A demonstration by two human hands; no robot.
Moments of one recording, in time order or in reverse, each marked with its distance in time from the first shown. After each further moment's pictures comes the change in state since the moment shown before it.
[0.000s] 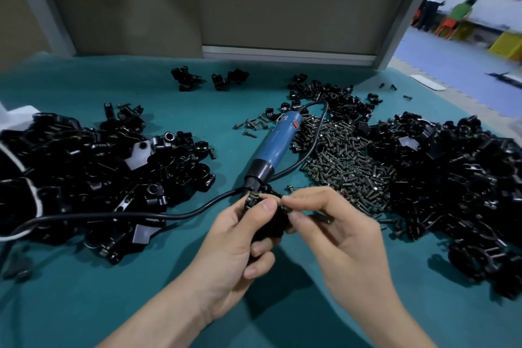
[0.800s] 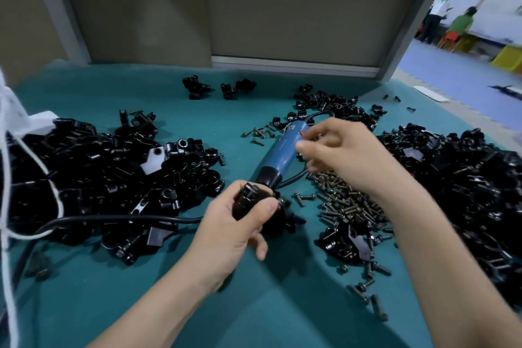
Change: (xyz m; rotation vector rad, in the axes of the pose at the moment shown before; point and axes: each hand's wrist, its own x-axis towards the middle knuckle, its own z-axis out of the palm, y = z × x) left_hand 0.018 0.011 -0.019 0.300 0.054 0.323; right_hand 0.108 -0.018 -0.028 -0.511 -0.233 0.383
